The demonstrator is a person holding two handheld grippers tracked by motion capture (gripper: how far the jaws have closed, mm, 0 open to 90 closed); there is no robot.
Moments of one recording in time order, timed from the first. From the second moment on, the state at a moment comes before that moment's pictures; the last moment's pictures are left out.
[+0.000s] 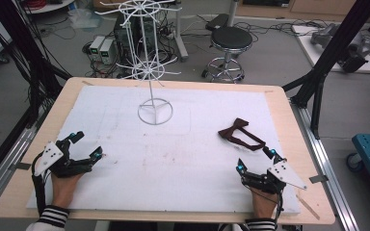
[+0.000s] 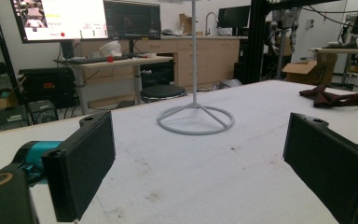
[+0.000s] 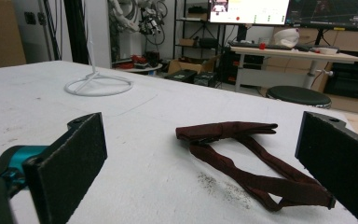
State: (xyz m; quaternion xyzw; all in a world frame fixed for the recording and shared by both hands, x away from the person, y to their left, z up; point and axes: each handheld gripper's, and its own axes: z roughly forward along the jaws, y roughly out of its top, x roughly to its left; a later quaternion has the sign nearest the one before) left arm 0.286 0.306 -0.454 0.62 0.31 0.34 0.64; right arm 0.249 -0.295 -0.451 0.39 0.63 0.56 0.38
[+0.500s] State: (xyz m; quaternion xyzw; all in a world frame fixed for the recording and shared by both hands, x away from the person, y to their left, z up) left arm 0.286 0.306 -0.454 0.62 0.31 0.34 0.64; right arm 0.250 -0.296 -0.451 0.38 0.63 0.57 0.37
